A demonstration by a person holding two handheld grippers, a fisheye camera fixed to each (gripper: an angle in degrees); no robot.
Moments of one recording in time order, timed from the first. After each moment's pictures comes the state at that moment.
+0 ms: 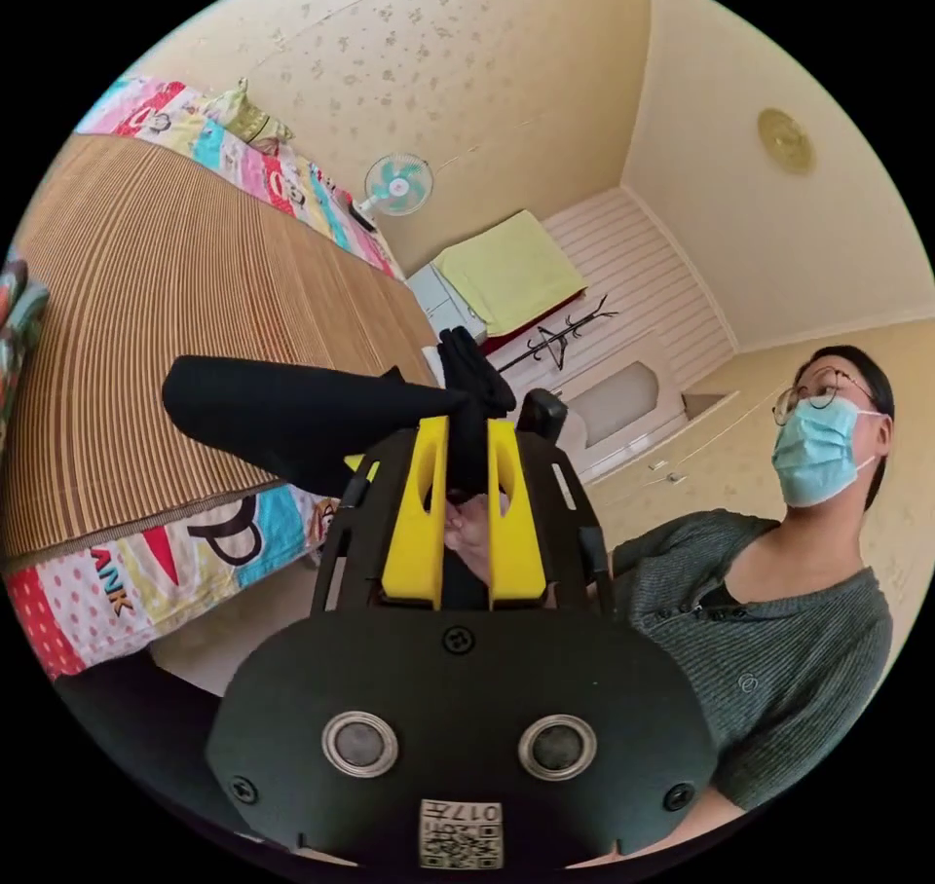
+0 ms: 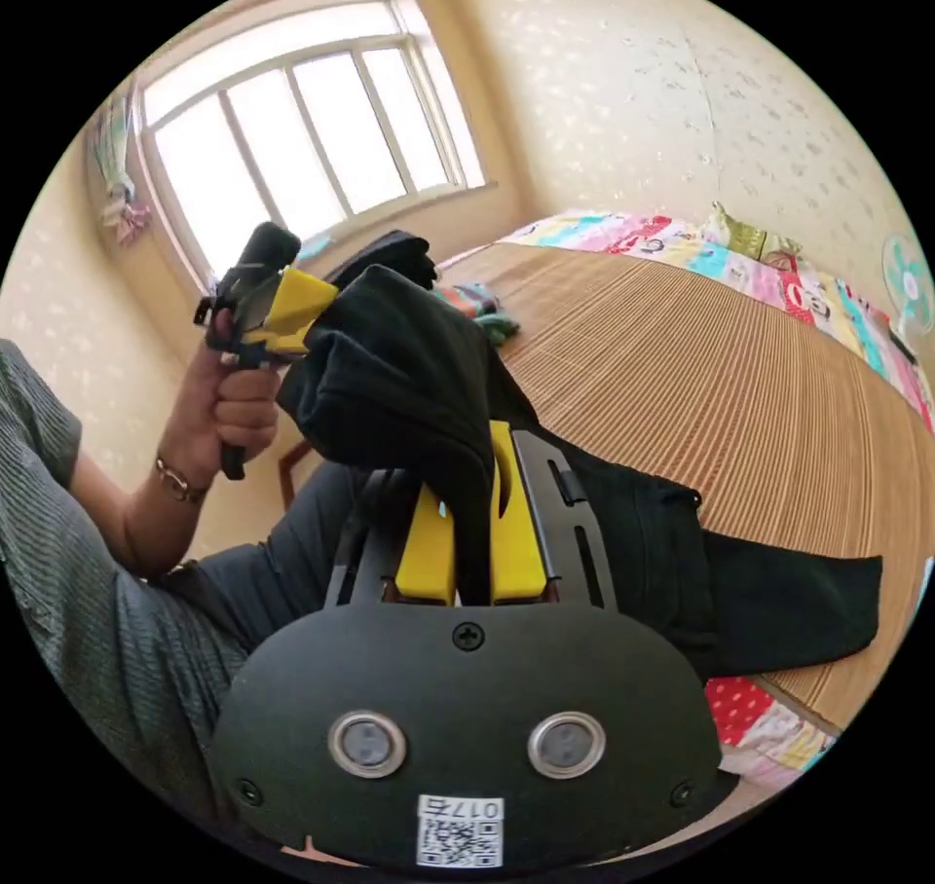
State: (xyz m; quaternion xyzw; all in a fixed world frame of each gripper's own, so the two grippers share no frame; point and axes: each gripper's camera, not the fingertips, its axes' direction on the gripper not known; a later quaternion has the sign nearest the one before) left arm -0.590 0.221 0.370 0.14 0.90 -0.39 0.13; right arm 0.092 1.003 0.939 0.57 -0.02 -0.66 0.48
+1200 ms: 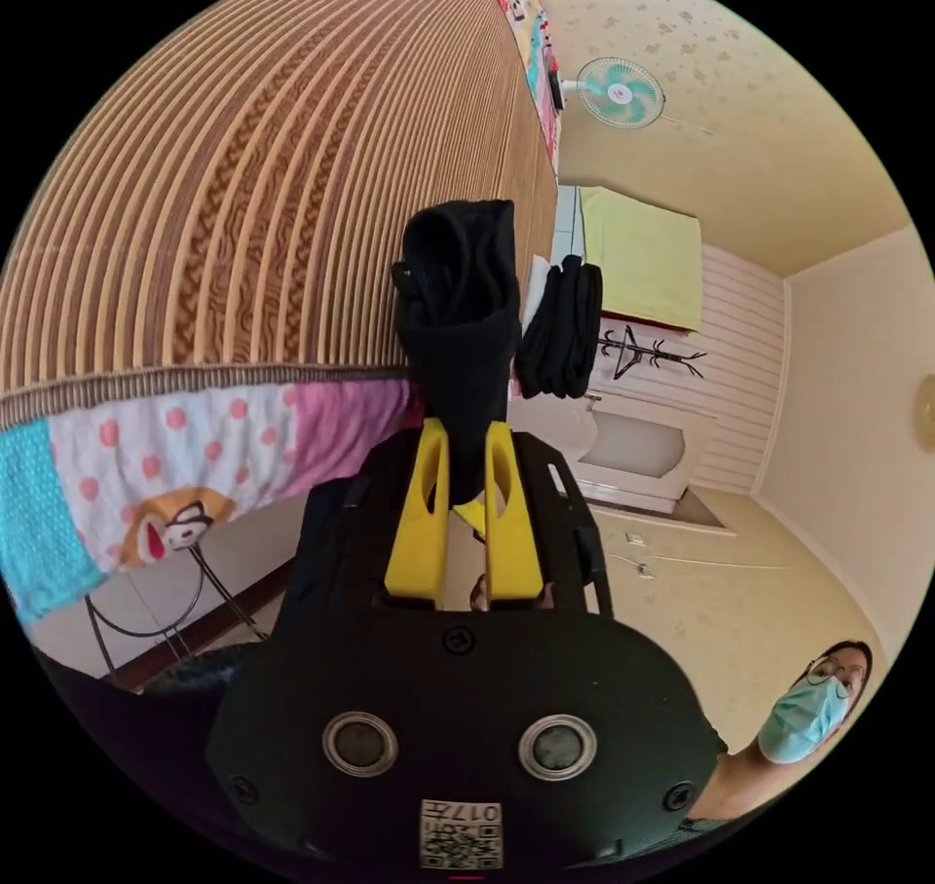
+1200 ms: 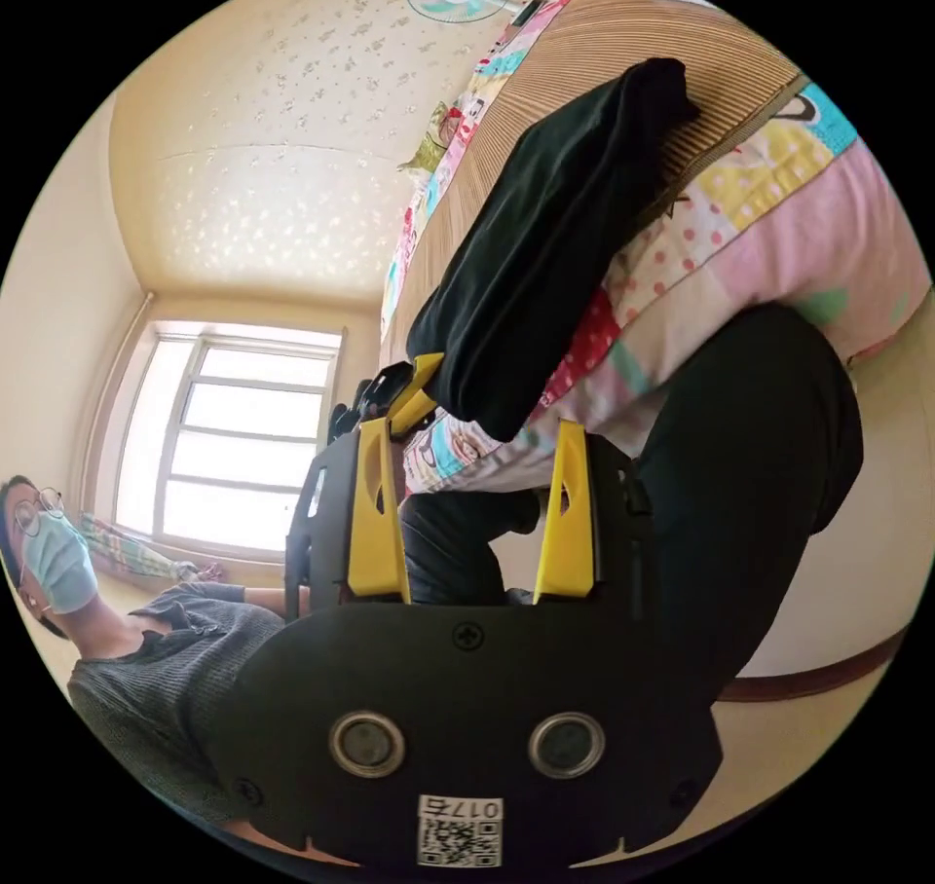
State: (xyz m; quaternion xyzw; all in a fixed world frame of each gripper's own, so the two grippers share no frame) left arm -0.328 -0.015 0.244 -0.20 0.95 -0.25 -0.01; right arm 0.435 0.856 0.660 0.47 -0.41 -0.41 0.67
